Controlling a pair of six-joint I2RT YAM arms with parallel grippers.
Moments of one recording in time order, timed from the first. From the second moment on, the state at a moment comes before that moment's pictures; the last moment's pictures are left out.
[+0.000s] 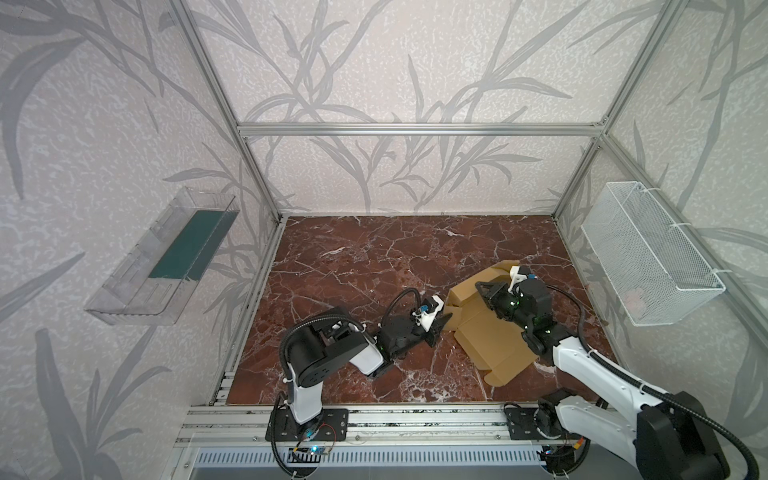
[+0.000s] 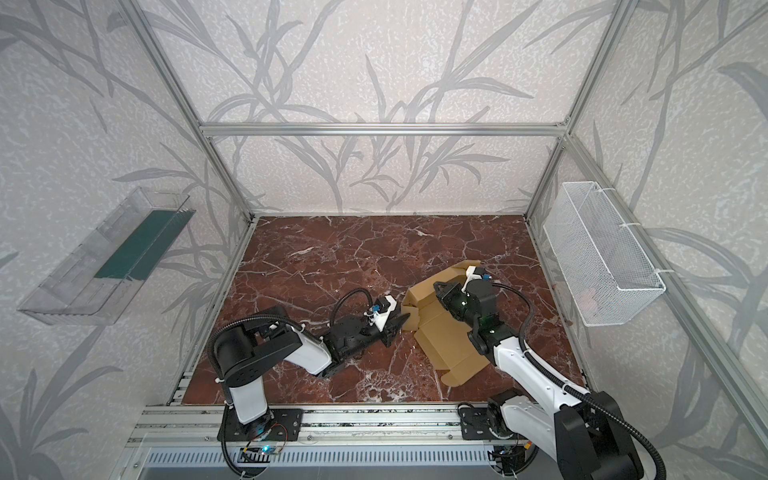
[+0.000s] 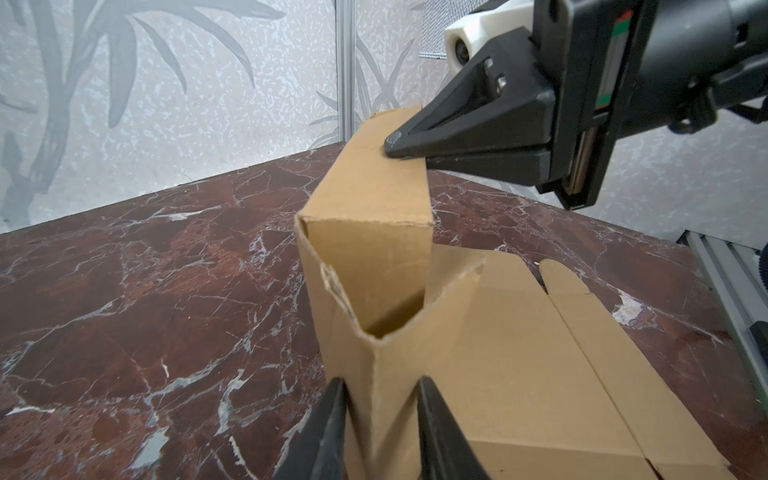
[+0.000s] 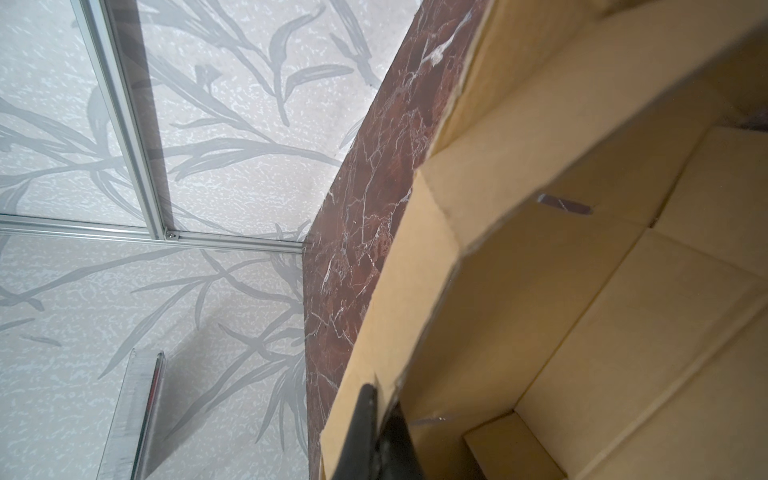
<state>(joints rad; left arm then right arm) -0.96 1.86 0.51 1.26 0.00 -0.06 0.34 1.06 0.45 0.24 -0.22 1.18</state>
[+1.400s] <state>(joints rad) -1.03 1.82 0.56 1.18 -0.12 -0.11 0.37 0.88 0.50 0.02 -0.15 1.22</state>
